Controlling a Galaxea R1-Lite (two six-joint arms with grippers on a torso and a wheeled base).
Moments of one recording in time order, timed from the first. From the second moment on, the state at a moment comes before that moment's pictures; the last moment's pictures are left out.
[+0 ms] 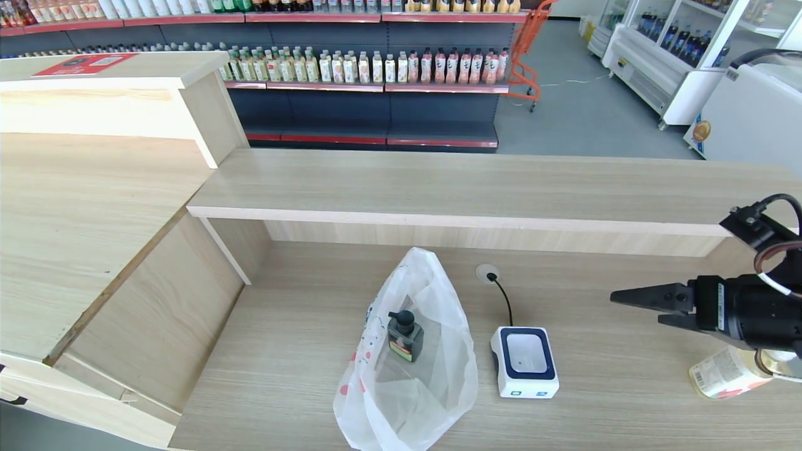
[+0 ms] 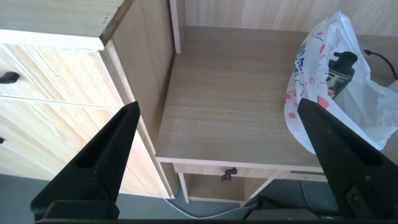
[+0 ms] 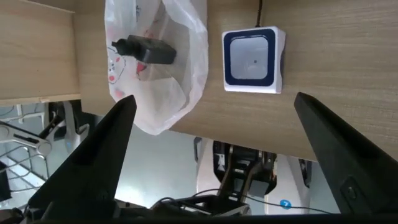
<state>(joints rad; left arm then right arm) 0.00 0.00 0.00 0.00 -0.02 -0.01 0.06 1.32 -0.74 0.03 0.38 0.30</state>
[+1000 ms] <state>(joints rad) 0.00 0.00 0.00 0.00 -0.02 0.00 -0.04 1.32 -0.69 0.03 0.31 0.30</state>
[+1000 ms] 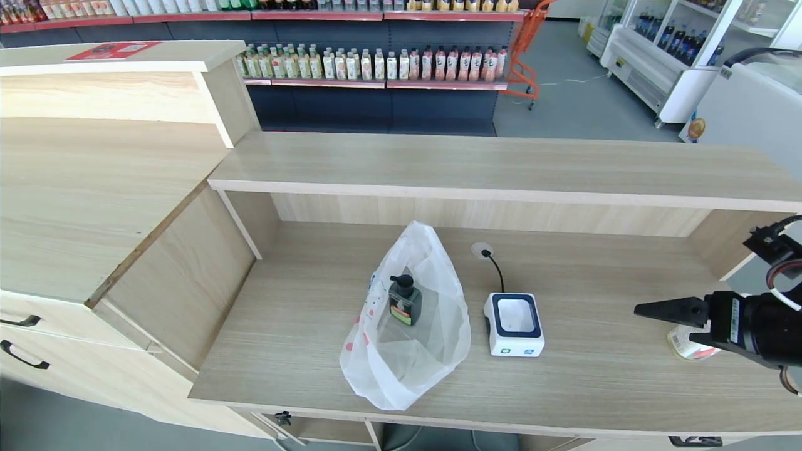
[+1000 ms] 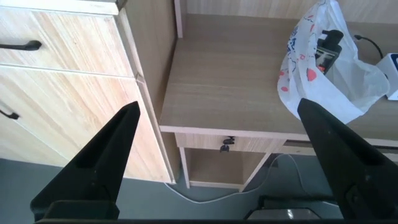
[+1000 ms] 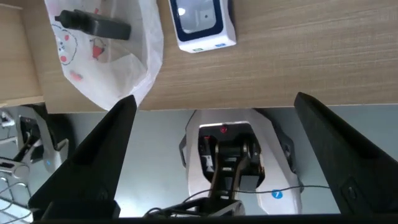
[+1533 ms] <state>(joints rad) 0.00 0.00 0.00 0.00 -0.02 0.00 -0.11 1.31 -0.64 0.05 0.30 0.24</state>
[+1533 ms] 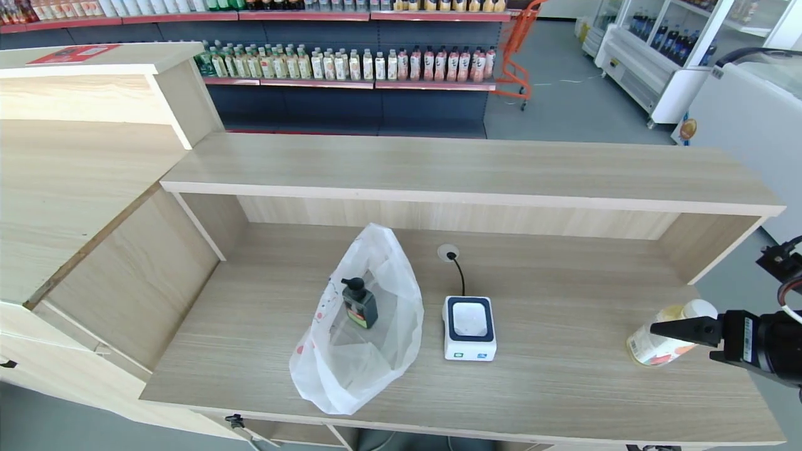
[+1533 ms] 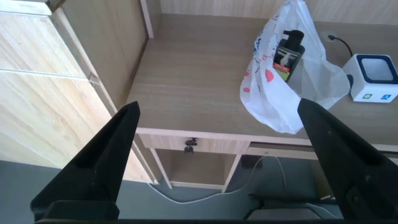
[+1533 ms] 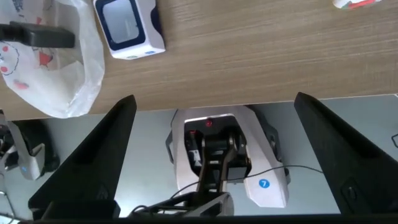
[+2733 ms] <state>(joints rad) 0.00 0.00 0.00 0.00 -0.02 0.00 -0.12 1.44 -0.52 -0.04 0.20 -0.21</state>
